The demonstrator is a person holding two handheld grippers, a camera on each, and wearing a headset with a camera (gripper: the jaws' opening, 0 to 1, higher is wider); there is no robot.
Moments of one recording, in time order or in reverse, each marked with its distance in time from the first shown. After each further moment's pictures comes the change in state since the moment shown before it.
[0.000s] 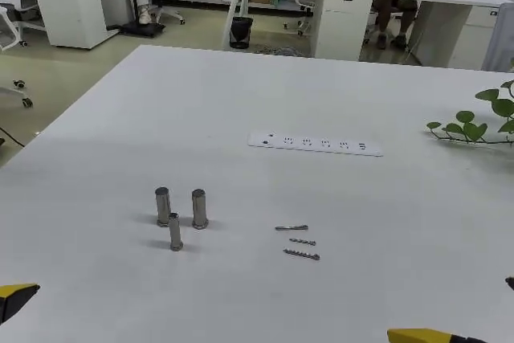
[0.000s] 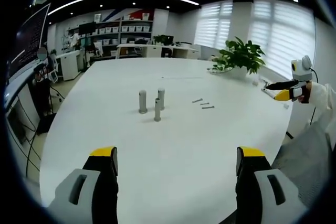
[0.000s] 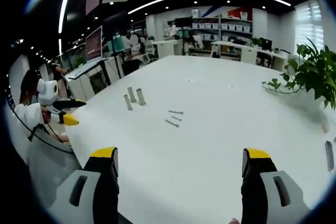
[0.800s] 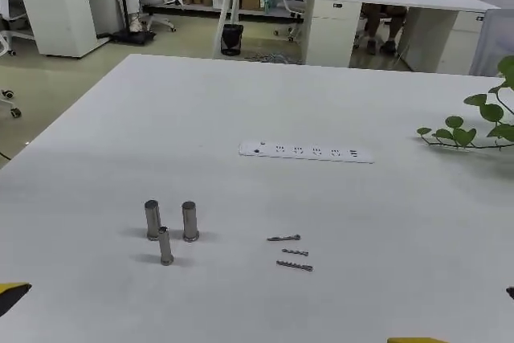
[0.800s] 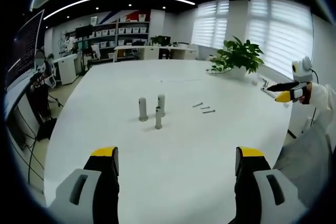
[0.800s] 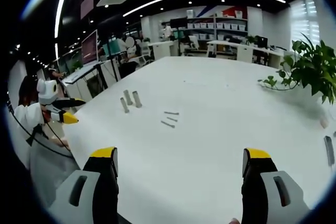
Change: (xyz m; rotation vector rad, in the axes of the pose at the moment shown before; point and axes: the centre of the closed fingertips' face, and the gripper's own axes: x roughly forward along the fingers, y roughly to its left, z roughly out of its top) left arm 0.007 0.006 0.019 0.031 -0.003 -0.012; right arm -0.003 -0.005 0.002 0.036 -0.006 -0.021
